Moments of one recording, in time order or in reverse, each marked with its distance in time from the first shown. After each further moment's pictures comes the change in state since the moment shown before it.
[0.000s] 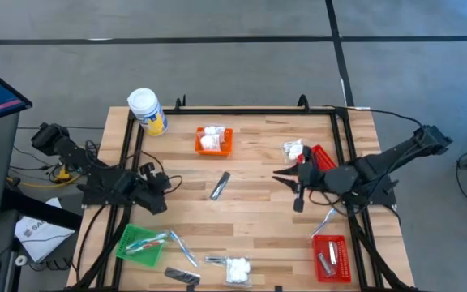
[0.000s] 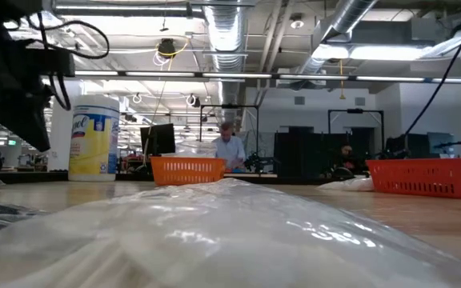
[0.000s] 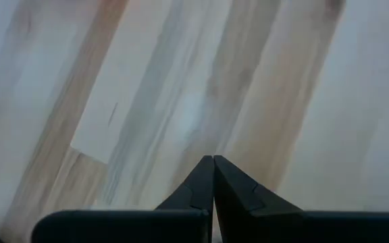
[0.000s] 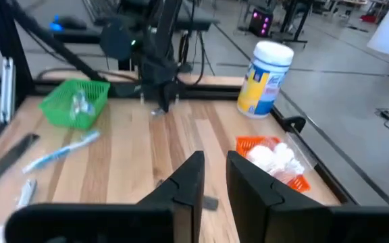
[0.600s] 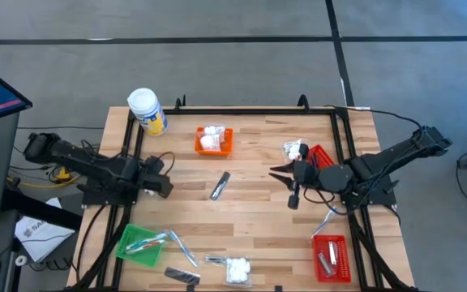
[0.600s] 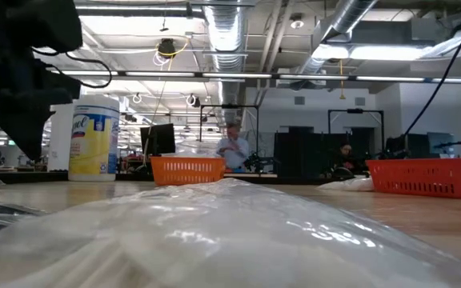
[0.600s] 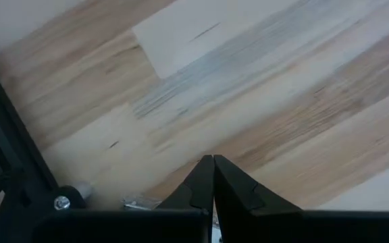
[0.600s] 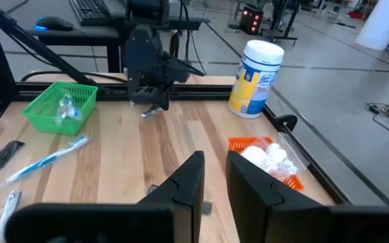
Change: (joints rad) left arm 0.295 -0.012 0.006 -0.118 0.187 -0.455; right arm -0.033 0.032 0.027 0.008 0.003 0.007
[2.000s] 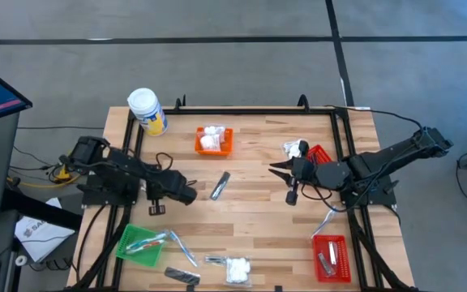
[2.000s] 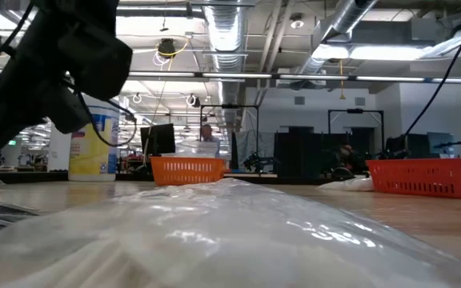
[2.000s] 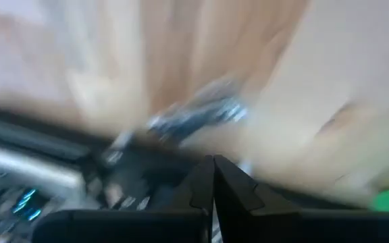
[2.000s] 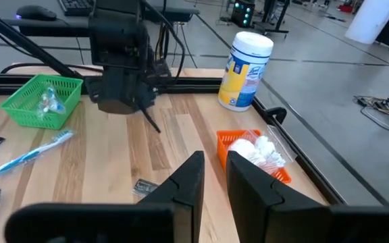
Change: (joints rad) left arm -0.024 0.657 0.358 -0.346 0.289 0.798; right arm -0.037 0.001 0.001 -0.028 -0.003 0.000
